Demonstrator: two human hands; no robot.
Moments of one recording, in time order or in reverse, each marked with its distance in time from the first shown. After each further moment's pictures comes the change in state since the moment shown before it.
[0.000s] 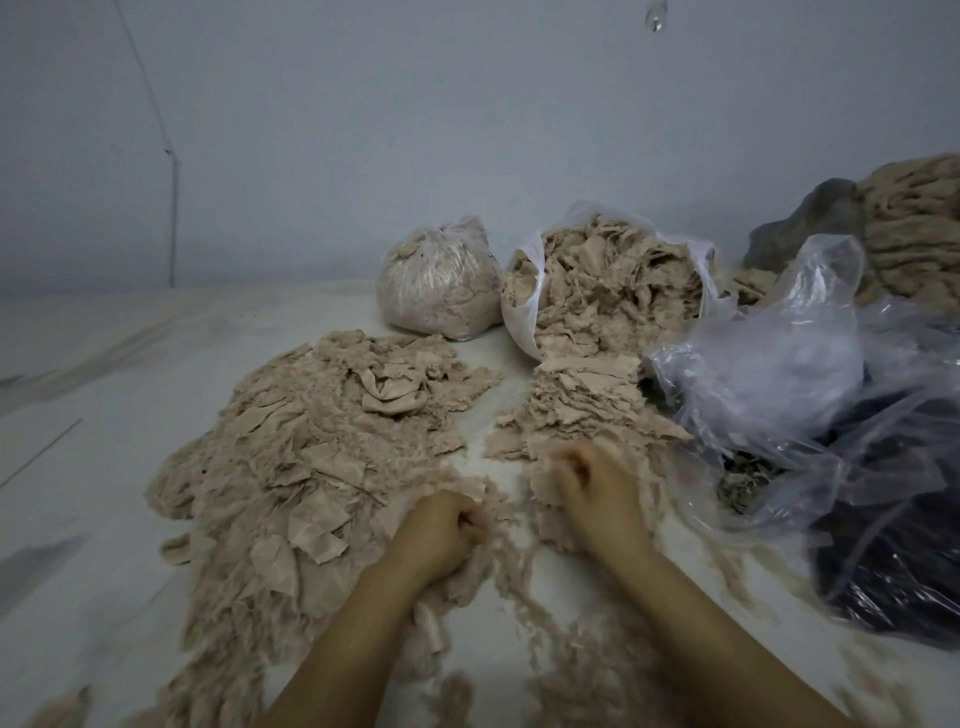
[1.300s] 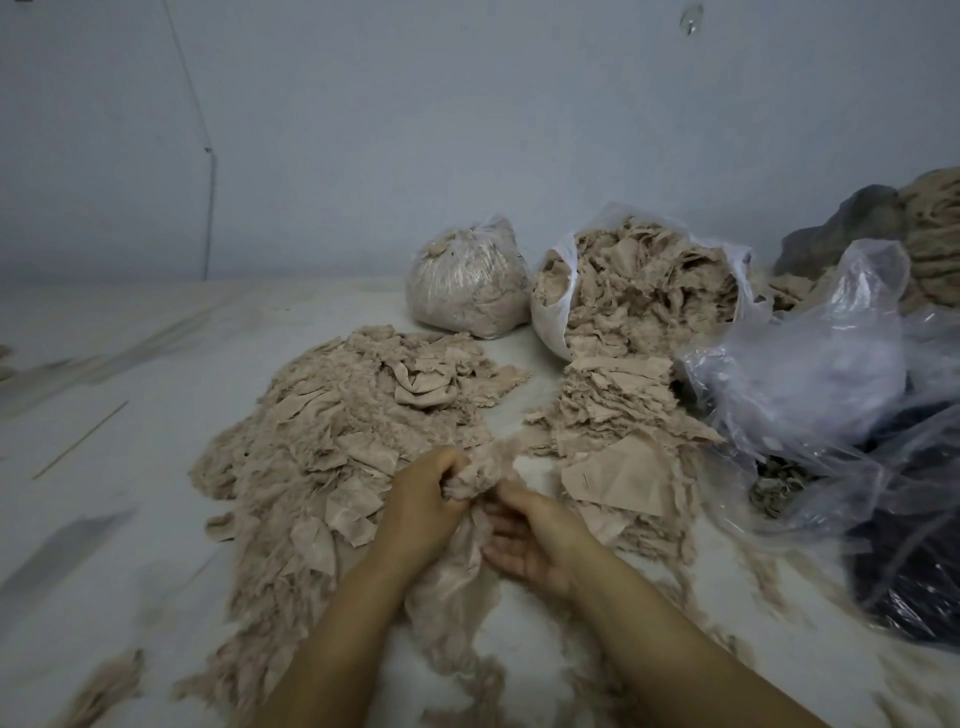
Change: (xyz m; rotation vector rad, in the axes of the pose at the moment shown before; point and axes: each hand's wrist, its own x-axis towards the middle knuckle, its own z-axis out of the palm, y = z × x) left_hand -0.030 -0.014 -0.033 -0.232 0.495 0.285; right_hand -0.022 -0.054 0.056 0.958 -0.465 0.882
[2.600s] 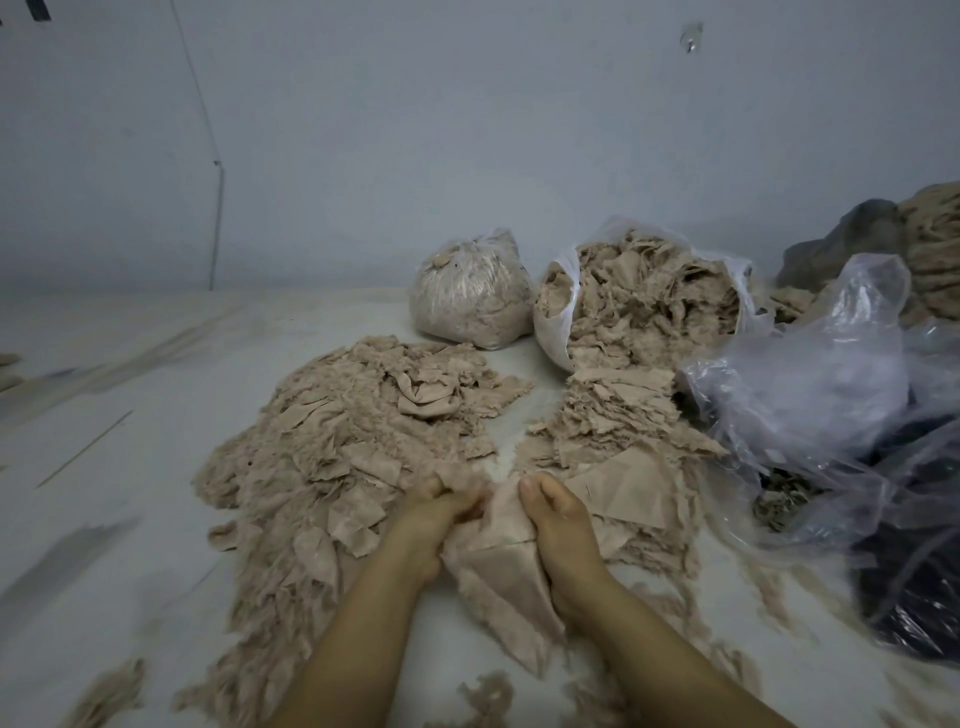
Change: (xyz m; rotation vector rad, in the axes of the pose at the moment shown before) left_hand 0.012 -0.001 0.012 -0.901 -0.071 -0.881; right_hand 0.000 0.010 -0.010 -0.187 0.044 -0.645
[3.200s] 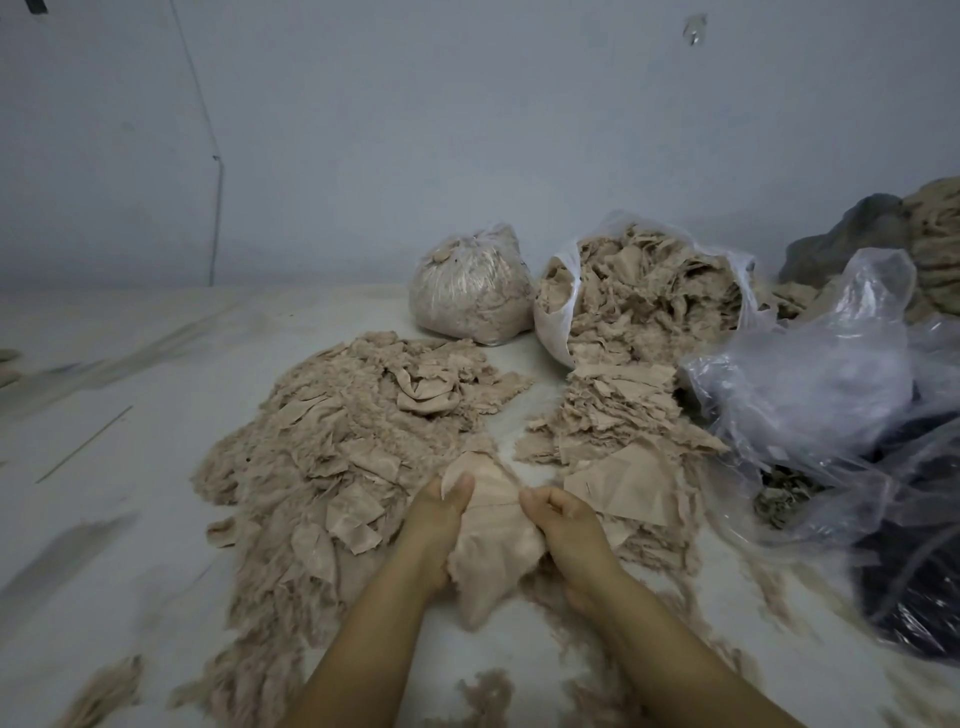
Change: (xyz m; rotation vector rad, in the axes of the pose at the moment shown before) left_hand -0.012 -0.007 0.014 0.081 0.097 0.106; right_hand 0.003 0.004 -0.012 0.012 -0.003 0.242
